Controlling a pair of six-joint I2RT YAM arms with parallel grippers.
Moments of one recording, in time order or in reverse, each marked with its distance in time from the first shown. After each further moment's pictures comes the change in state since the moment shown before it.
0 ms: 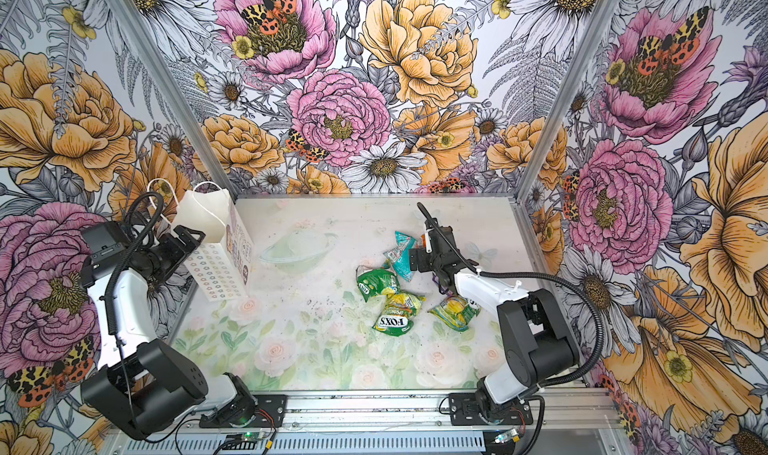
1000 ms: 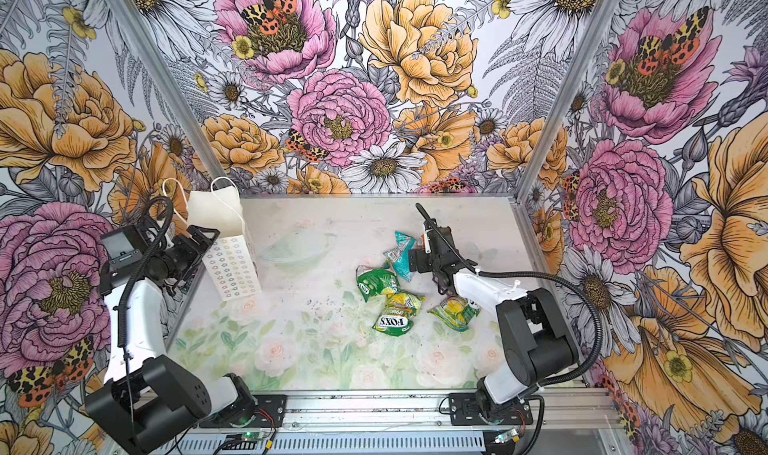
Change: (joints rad) left arm -0.076 -0.092 -0.122 0.116 0.060 -0.172; right arm 0.006 0.006 0.000 -0.001 0.006 0.000
